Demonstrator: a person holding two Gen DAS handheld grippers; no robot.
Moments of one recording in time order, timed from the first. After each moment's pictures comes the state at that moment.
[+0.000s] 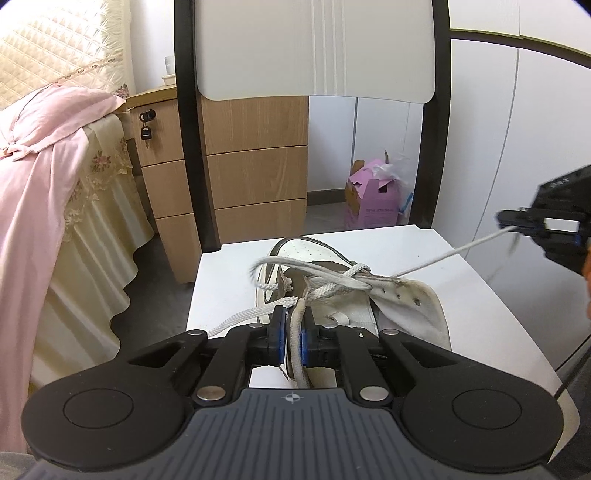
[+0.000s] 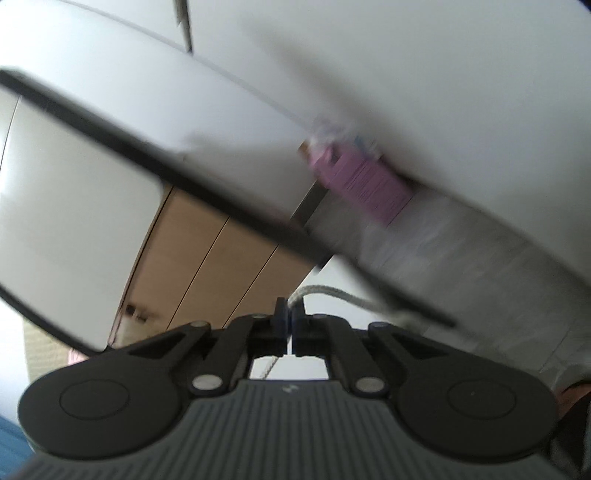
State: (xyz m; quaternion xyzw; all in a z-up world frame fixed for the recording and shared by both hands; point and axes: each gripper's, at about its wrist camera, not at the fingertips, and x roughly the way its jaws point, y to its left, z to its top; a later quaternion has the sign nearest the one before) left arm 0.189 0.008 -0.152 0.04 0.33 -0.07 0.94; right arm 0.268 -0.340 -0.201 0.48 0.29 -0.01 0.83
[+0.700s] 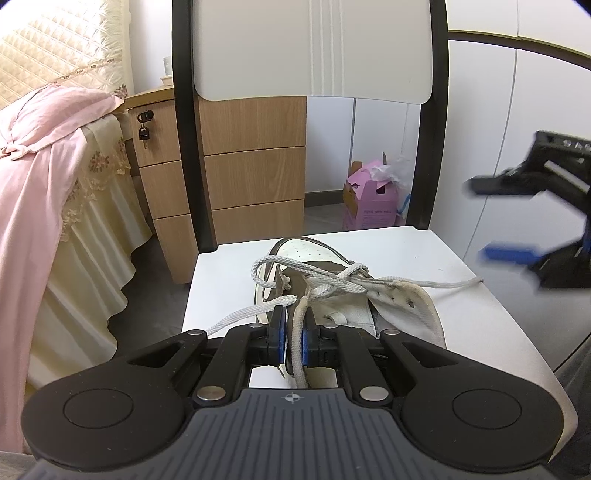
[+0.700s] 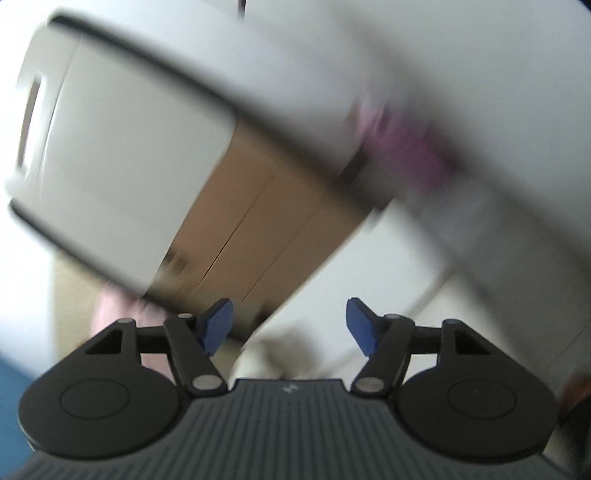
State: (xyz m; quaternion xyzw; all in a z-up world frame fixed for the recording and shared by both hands) left arm 0.188 0.008 -0.153 0.04 0.33 -0.08 0.94; right arm 0.258 -0.288 -0.185 0.48 0.34 0.11 0.80
